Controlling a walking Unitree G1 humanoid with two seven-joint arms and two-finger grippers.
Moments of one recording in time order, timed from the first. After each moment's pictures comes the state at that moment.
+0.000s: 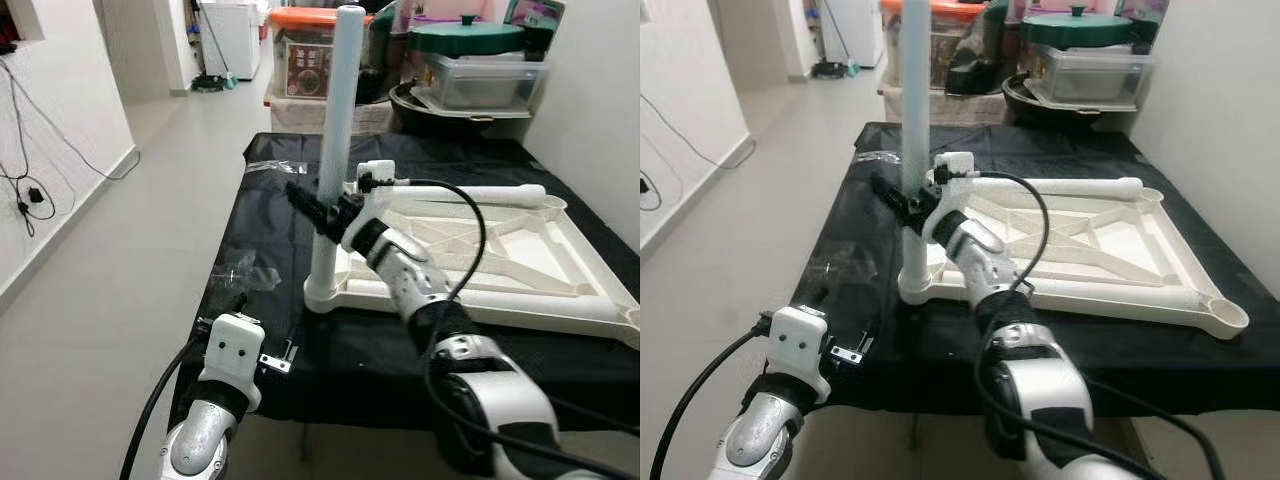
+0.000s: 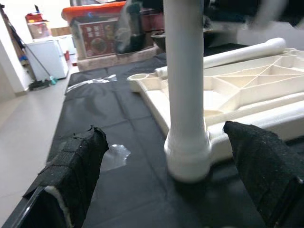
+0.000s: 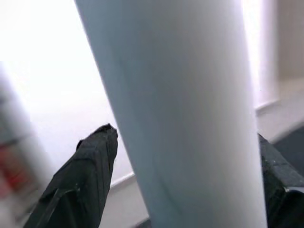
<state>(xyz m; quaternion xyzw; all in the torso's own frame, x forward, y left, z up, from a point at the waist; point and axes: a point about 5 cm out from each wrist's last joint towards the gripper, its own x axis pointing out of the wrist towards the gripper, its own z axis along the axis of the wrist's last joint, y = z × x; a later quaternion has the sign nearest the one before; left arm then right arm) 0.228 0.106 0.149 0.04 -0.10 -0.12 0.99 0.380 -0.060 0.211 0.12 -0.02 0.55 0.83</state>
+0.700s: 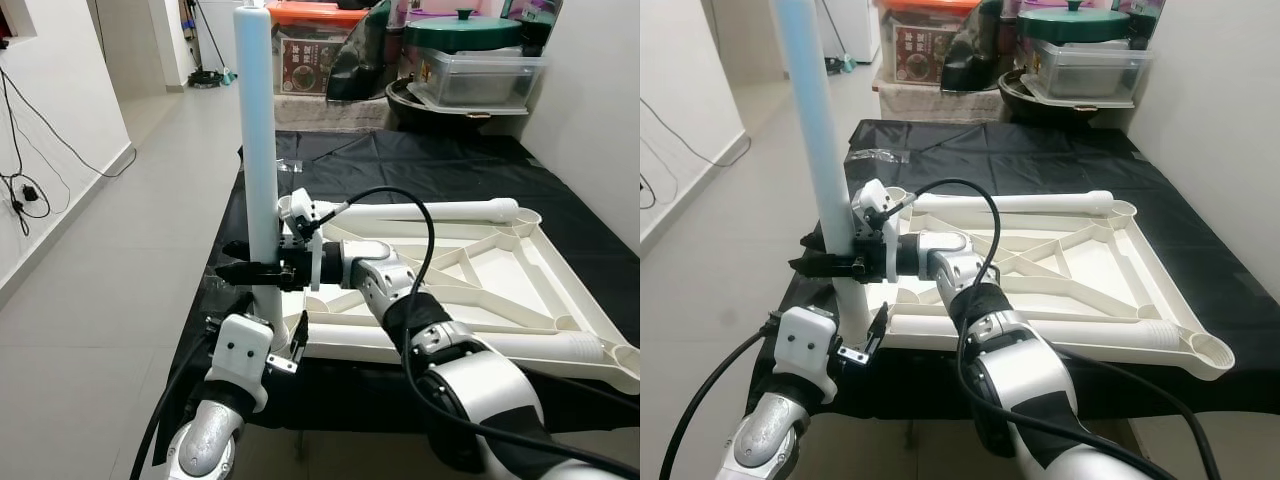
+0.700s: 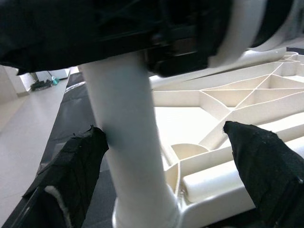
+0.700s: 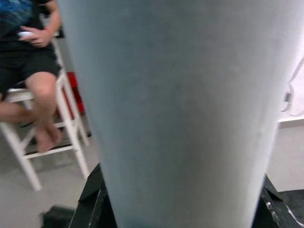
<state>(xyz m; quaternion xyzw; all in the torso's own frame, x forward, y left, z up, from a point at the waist) 0.224 0.097 0.148 0.05 -0.10 -0.14 0.98 0.363 -0.011 0.204 0.03 0.02 0.65 0.76</state>
